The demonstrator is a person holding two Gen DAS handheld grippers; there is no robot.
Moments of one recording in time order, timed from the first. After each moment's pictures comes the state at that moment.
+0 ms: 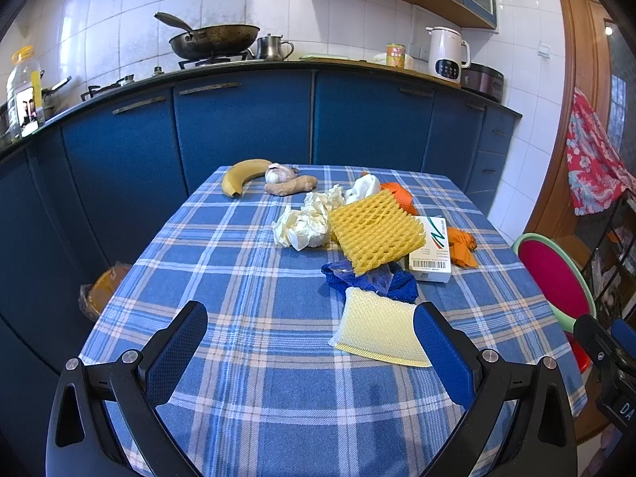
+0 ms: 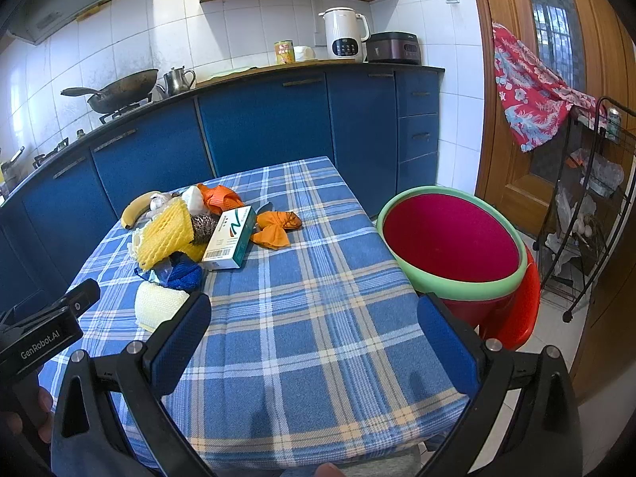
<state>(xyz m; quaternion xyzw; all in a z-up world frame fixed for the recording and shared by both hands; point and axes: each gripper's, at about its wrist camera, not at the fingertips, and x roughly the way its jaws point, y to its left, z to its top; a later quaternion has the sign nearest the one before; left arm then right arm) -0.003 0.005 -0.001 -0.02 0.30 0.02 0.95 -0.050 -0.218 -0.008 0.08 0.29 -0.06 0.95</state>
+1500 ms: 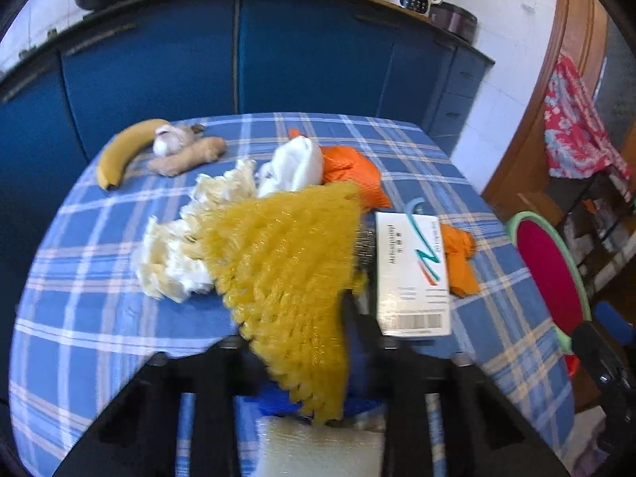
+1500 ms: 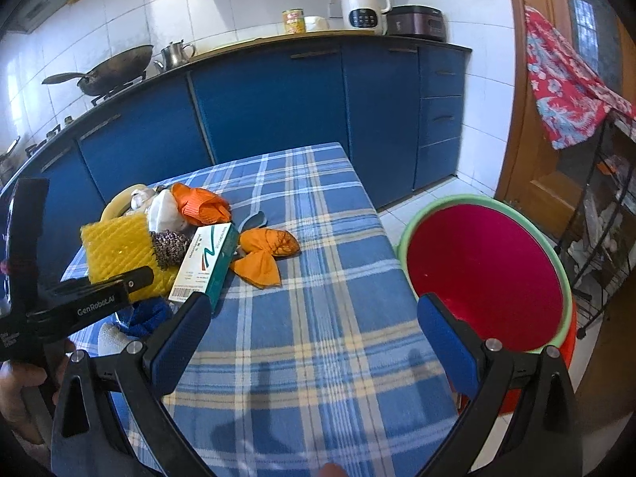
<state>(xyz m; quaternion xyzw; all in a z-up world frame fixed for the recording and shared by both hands) 0.151 -0.038 -0.037 -0.03 0.42 -0.10 0.90 0.061 -0.243 -0.023 0.07 0.34 -0.02 0.94</state>
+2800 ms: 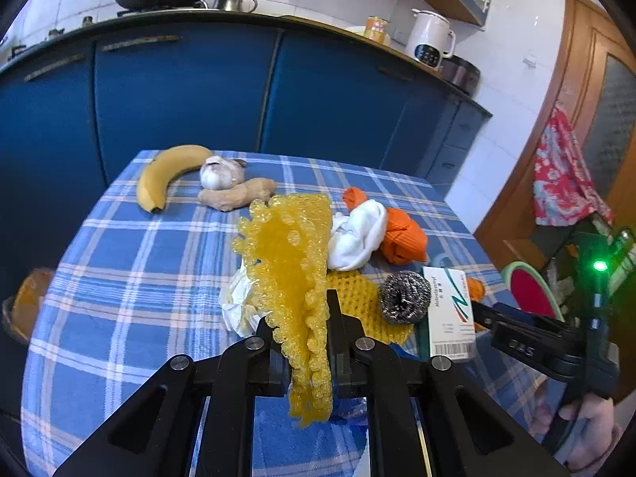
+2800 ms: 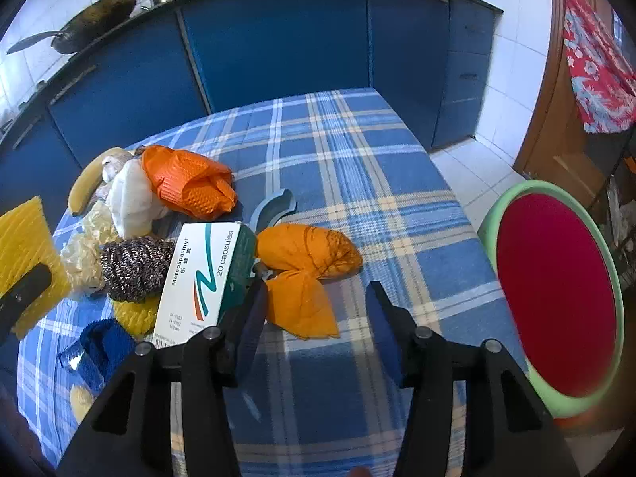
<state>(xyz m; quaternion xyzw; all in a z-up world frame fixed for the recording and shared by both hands) 0.150 0.038 -0.024 -0.09 0.36 -0.12 0.92 0.169 -0.202 -0.068 0.07 0.44 -0.02 0.90</state>
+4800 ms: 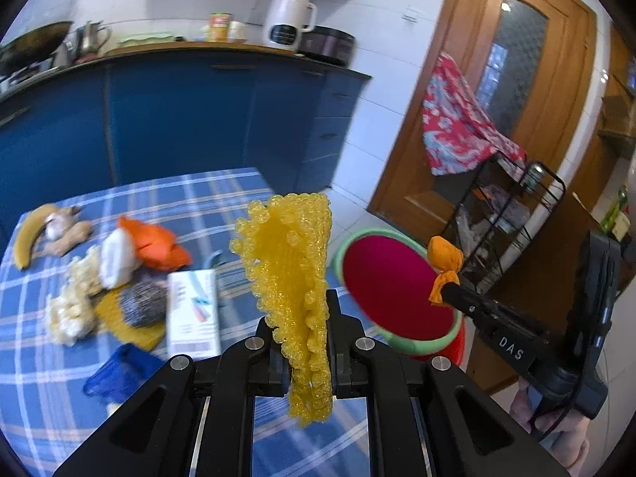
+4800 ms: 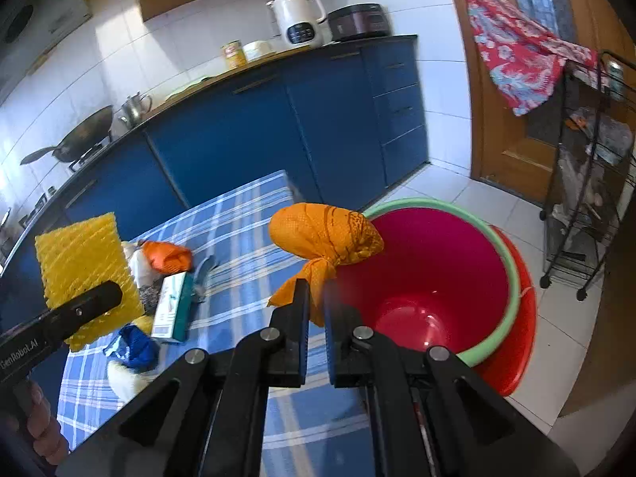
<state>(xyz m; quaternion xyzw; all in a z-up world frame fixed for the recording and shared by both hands) 0.092 -0.141 0.047 -0.02 0.36 -0.29 0.89 0.025 -0.339 0.008 0.17 0.32 -0.07 0.93</state>
